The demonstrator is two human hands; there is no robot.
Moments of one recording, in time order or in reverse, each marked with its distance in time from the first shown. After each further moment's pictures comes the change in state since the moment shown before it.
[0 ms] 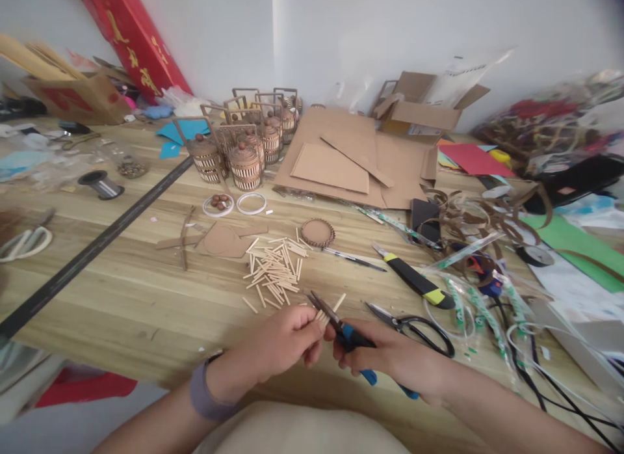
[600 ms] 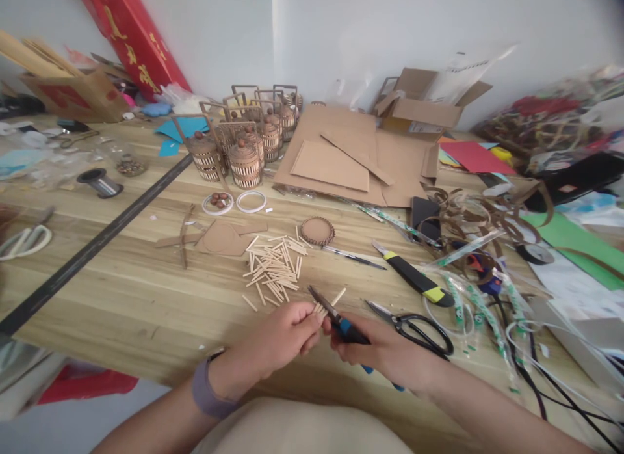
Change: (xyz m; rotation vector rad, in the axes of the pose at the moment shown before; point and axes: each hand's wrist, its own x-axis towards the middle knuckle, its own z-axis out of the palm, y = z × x) left_hand 0.001 -0.002 -0.002 0.027 0.087 0.044; right_hand 0.007 0.014 0.000 -0.124 0.062 -0.099
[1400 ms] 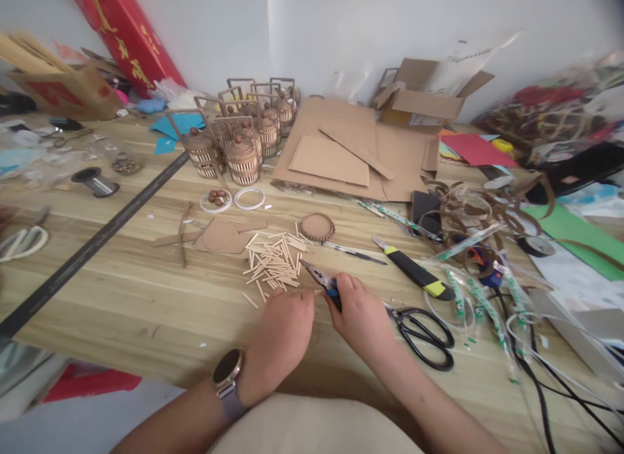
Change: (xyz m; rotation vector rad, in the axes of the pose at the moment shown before) left_hand 0.021 -0.013 0.018 1.146 0.300 0.088; right_hand 0.049 0.007 0.021 -1.060 0.770 -0.167
